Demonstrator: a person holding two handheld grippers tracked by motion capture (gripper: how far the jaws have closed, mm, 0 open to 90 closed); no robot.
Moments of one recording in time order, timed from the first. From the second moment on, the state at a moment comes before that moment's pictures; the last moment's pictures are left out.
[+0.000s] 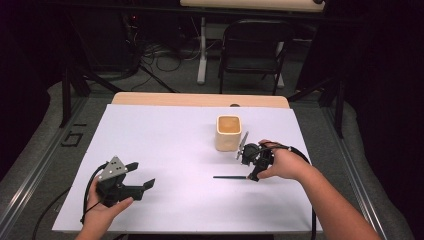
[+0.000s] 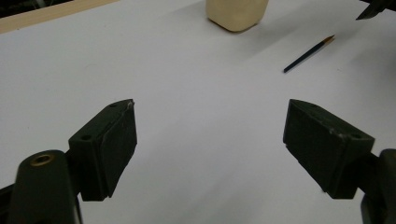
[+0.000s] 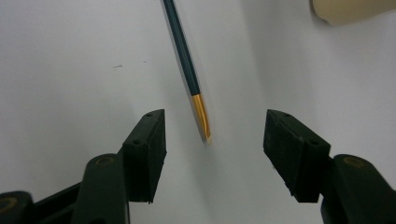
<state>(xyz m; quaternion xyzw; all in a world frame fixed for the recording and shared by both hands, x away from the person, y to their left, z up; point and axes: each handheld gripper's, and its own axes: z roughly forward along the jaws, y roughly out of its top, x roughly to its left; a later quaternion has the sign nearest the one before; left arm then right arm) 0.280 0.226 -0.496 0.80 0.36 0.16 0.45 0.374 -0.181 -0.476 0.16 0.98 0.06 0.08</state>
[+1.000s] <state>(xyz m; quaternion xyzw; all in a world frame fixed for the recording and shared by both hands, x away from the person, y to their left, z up) 0.281 0.227 -0.498 0.80 0.36 0.16 0.45 0.379 -0.160 -0.496 0.12 0.99 0.03 0.08</state>
